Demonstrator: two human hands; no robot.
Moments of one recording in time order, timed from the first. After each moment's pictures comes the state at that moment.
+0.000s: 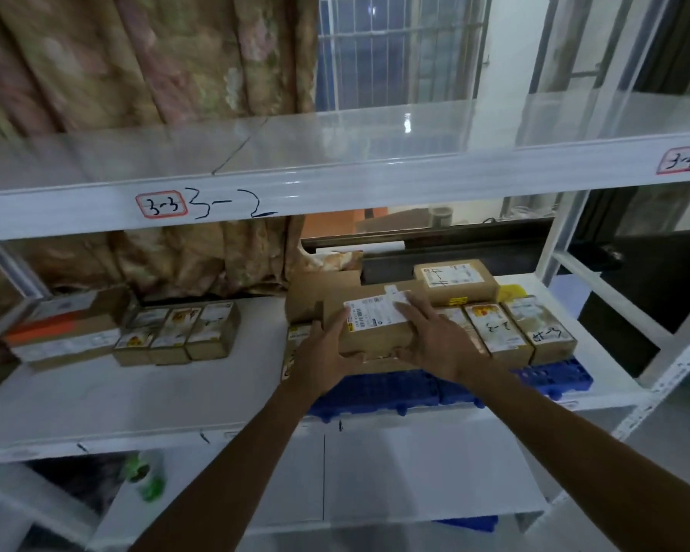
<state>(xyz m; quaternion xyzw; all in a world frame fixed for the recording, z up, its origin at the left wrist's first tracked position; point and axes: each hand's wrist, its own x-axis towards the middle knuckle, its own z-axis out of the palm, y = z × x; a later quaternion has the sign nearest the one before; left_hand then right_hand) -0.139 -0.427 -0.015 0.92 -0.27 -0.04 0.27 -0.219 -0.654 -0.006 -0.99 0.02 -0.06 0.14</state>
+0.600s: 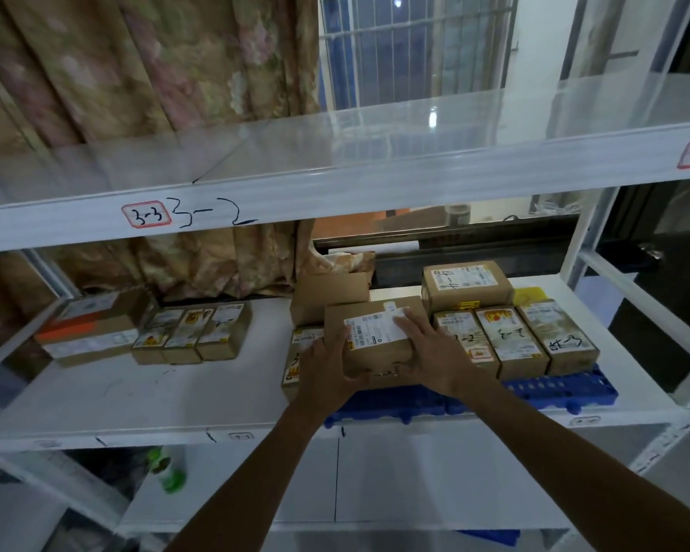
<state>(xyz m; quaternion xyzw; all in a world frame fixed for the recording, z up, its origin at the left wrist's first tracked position) -0.145 -0.443 -0.054 0.95 -0.23 0.03 0.22 -0.205 -0.663 -0.035 -0.99 0.00 -0.02 0.17</state>
